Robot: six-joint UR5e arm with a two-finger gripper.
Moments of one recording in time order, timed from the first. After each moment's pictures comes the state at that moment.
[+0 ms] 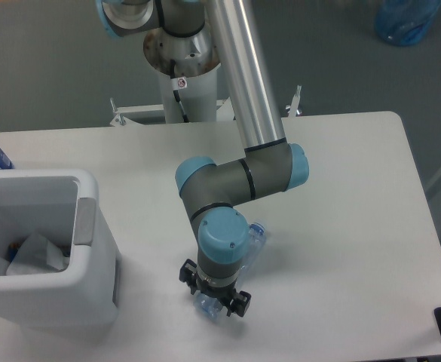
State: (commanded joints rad) arm 2.32 -2.26 -1.45 -0.92 1.47 0.86
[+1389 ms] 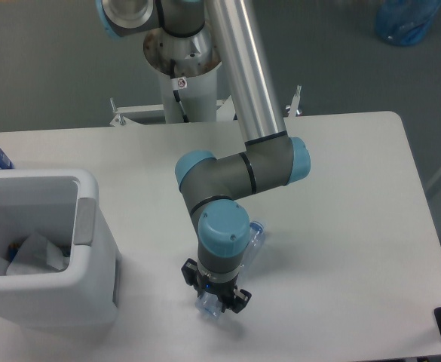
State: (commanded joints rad) arm 2.34 -2.19 -1.46 -0.92 1.46 0.87
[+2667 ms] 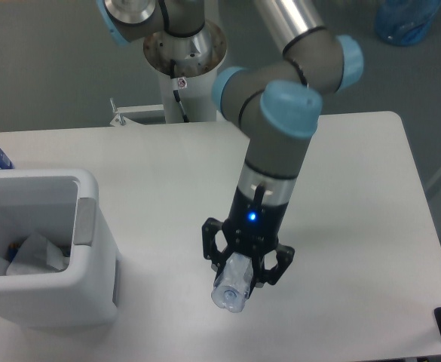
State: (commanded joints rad) arm 2.50 -1.93 -1.43 -0.74 0.99 0.61
